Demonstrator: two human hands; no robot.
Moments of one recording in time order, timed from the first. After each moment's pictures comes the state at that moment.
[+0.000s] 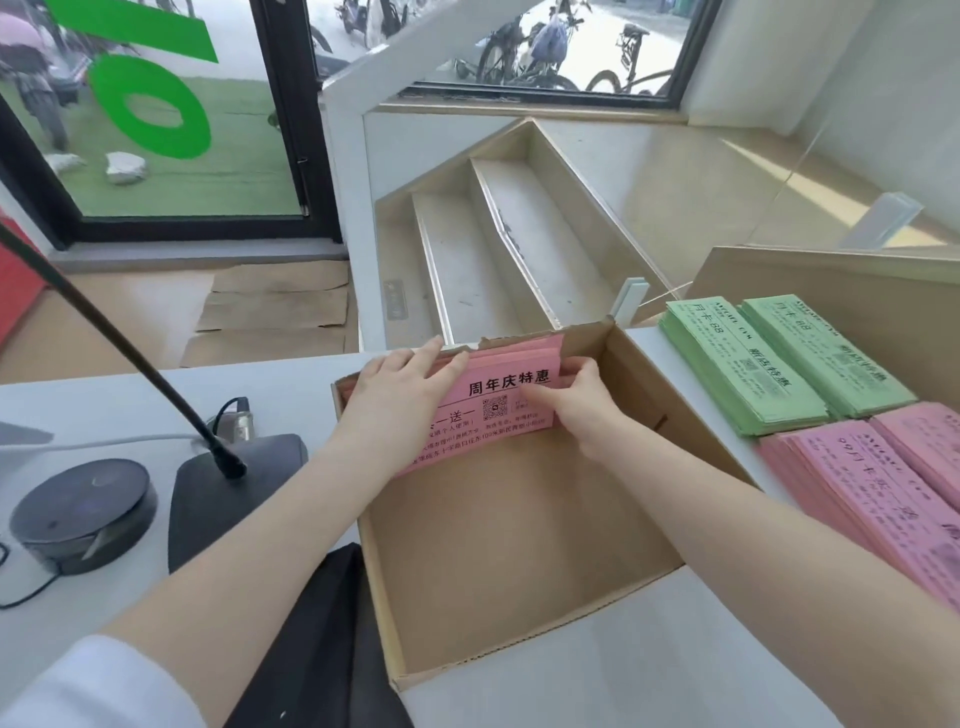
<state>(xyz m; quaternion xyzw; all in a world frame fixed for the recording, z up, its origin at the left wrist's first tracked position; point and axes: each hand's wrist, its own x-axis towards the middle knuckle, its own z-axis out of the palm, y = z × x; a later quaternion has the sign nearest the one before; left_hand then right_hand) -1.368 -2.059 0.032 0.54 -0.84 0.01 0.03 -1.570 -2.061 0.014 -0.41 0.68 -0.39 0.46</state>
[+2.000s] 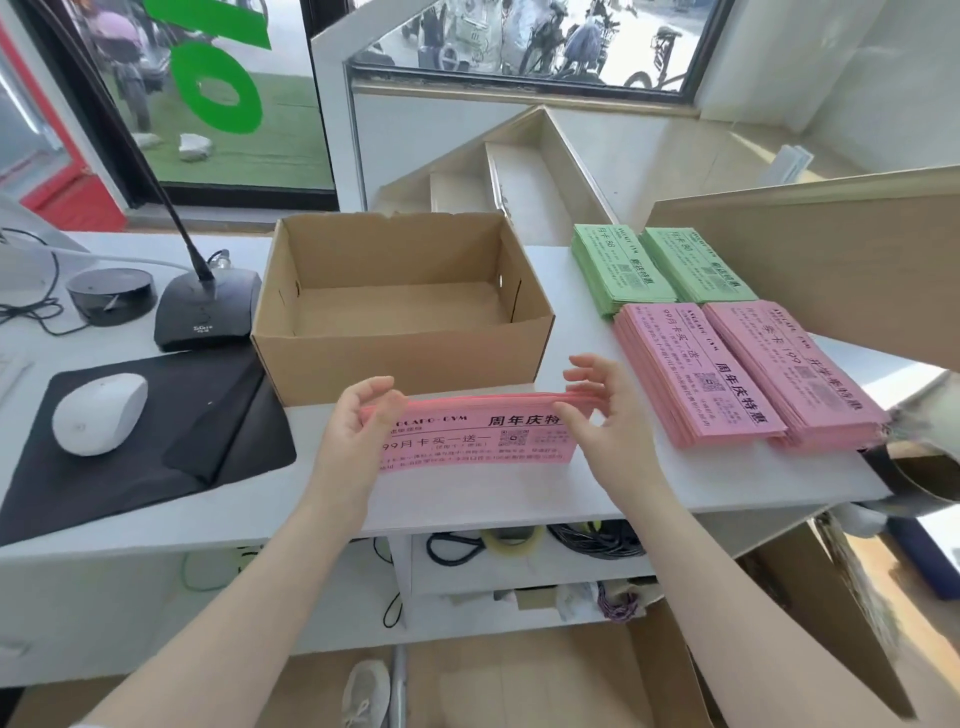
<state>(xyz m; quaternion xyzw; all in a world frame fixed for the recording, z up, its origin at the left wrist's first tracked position) -1.500 -1.762 0.009 0.55 -0.40 -0.49 0.54 -1.722 -1.778 0.016 -0.62 0.55 -0.47 0.31</state>
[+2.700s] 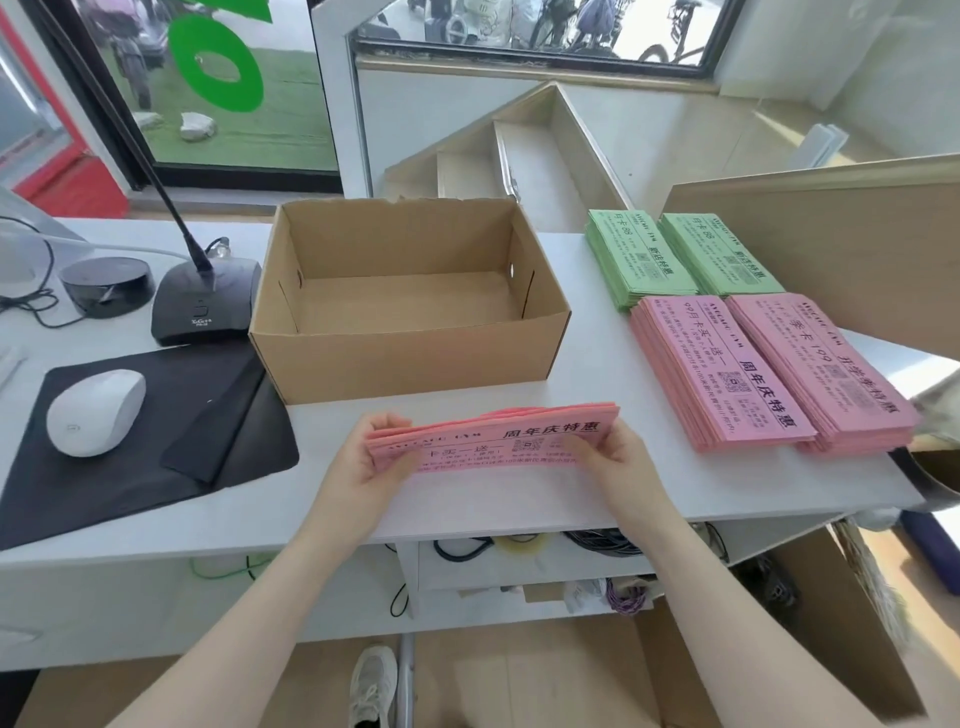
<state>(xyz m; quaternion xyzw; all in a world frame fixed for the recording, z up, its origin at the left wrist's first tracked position) -1.483 -1.762 -0.030 0.52 -0.52 -0.48 0.48 -1.728 -1.779 -0.023 -0.52 0.55 -0.45 0.48</state>
